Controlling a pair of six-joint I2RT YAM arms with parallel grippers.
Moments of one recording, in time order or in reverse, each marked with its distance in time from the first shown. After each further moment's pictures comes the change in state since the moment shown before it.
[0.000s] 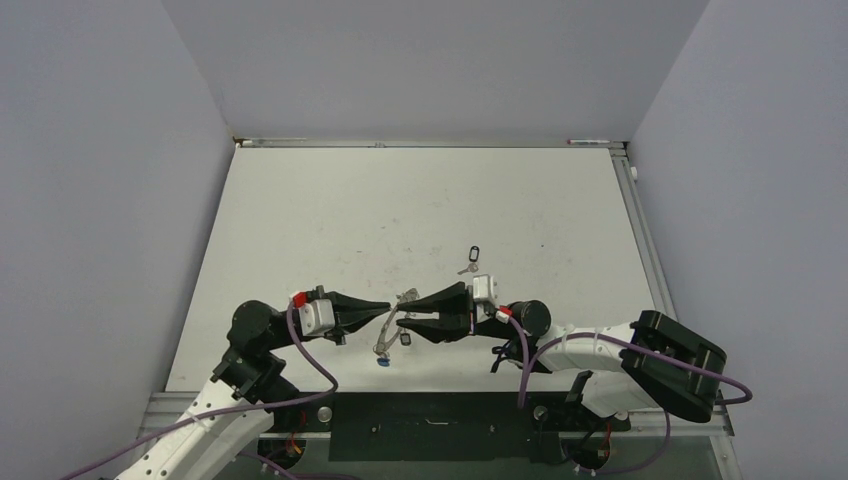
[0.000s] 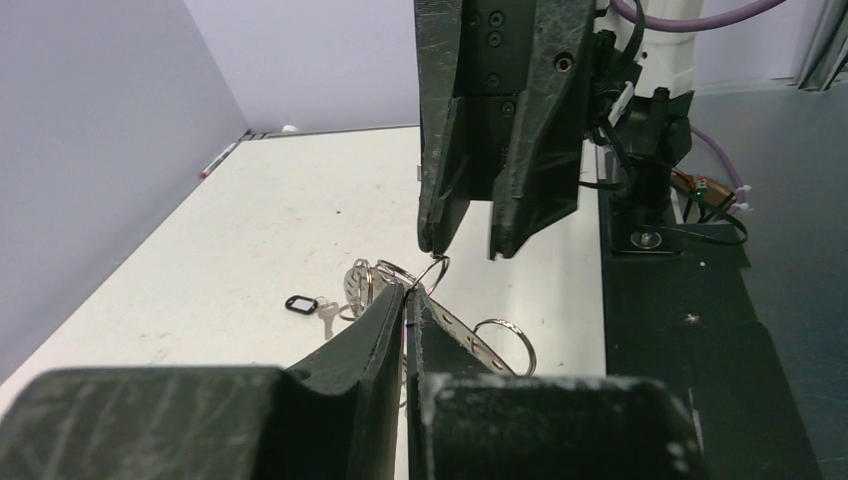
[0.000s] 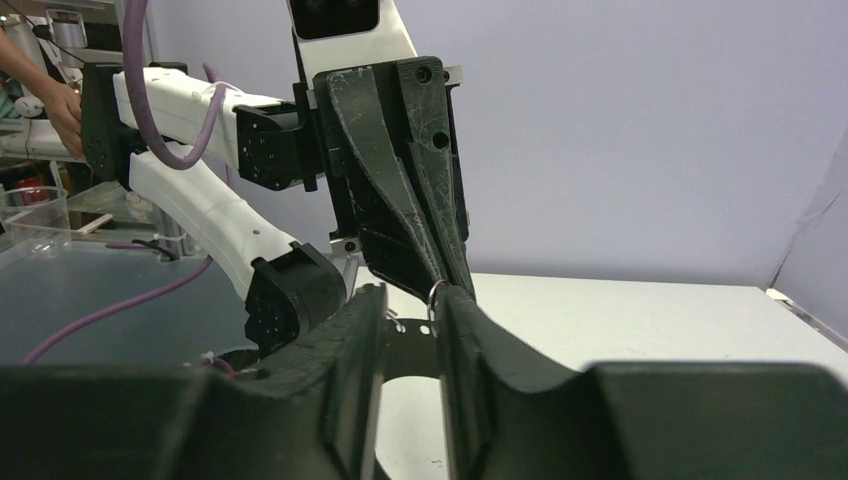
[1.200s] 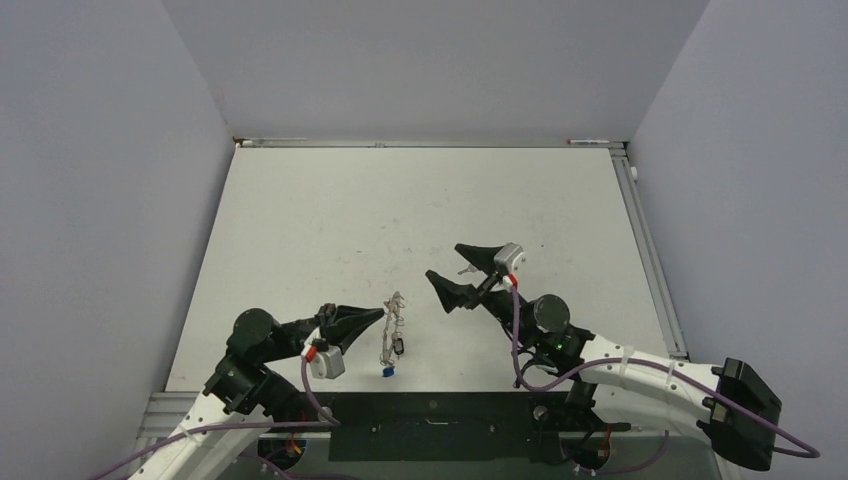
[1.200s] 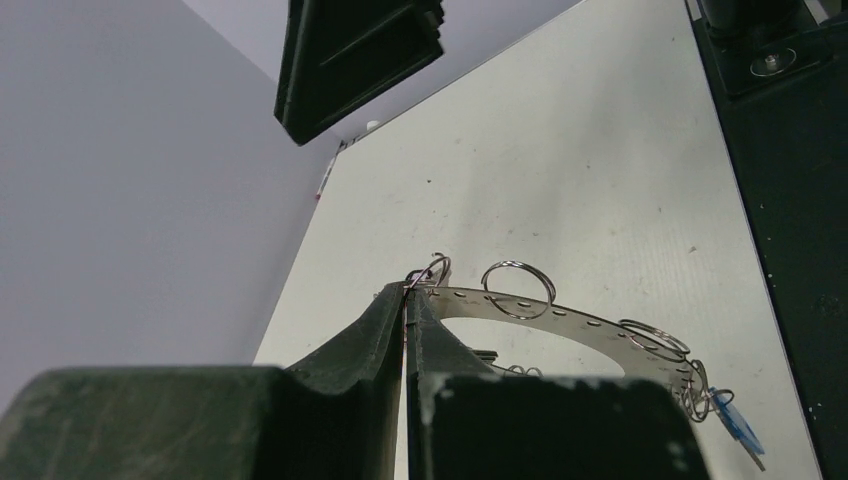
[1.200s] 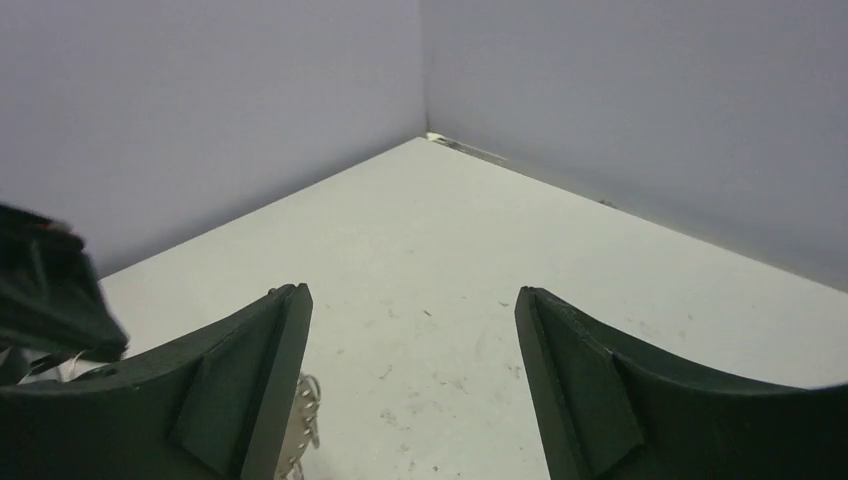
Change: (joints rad) left arm -0.029 -0.134 -0.012 -0.248 -0.006 0.572; right arm 0.001 -0.411 0.026 -0.665 0.657 -0.162
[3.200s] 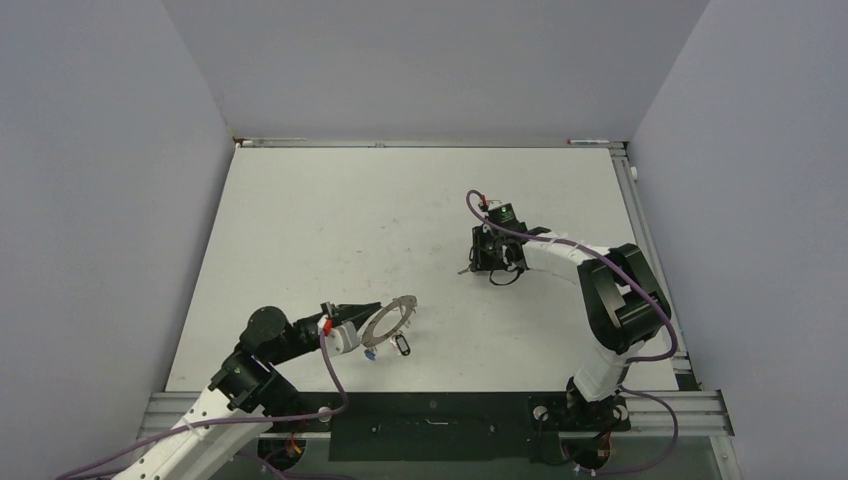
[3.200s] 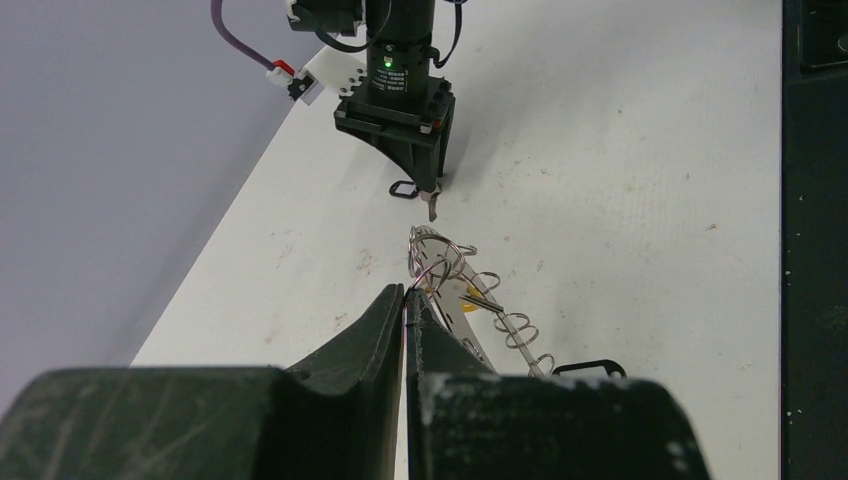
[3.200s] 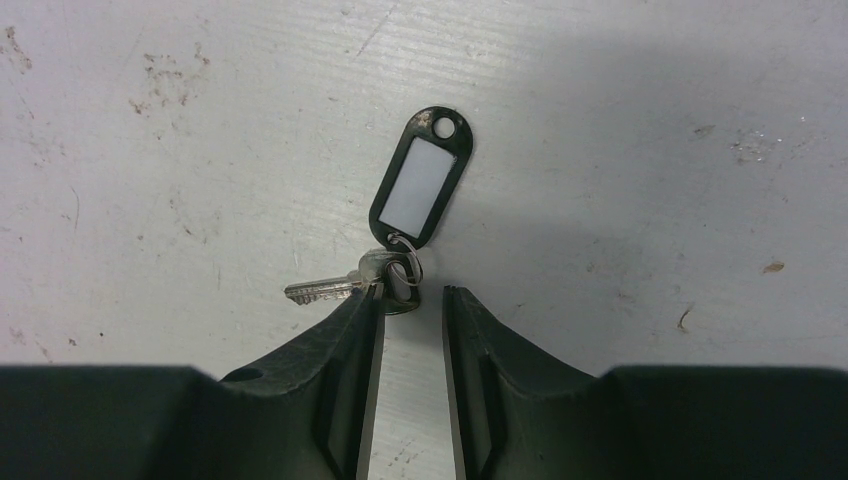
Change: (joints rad) left arm -0.061 0.028 -0.041 -0.050 -0.268 -0.120; right arm -0.584 0.834 0.591 -1.024 -0.209 0.311
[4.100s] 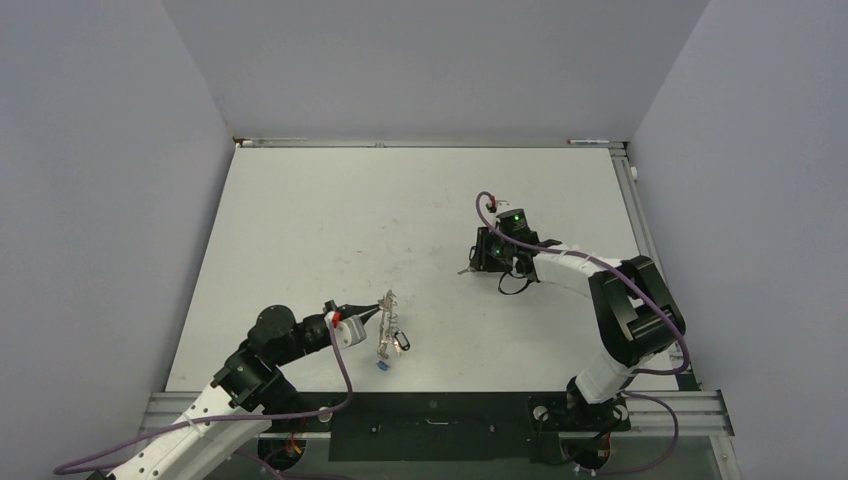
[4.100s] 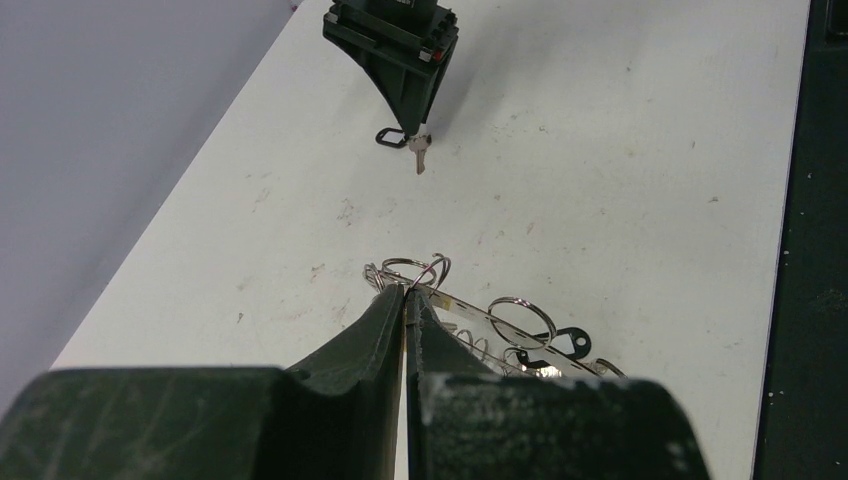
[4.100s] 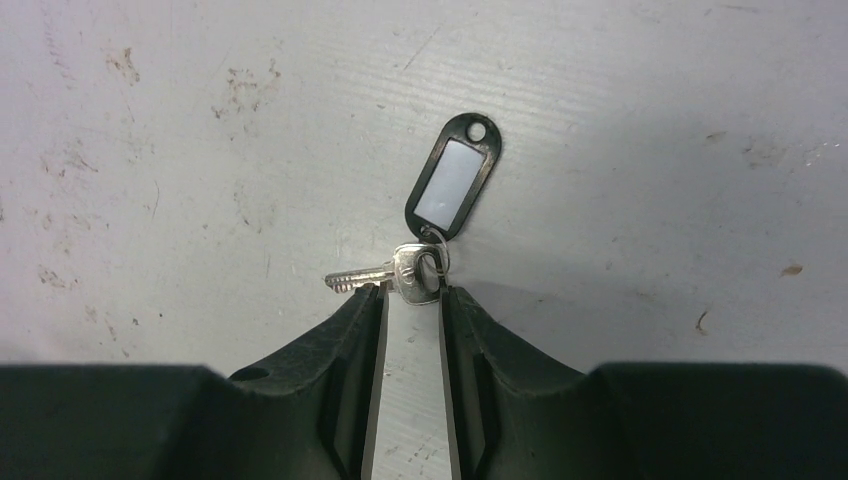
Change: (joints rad) left arm -0.034 0.025 -0.005 -0.055 -0.103 -0.041; right arm -0.021 -0.092 -0.134 0.175 -0.081 0.027
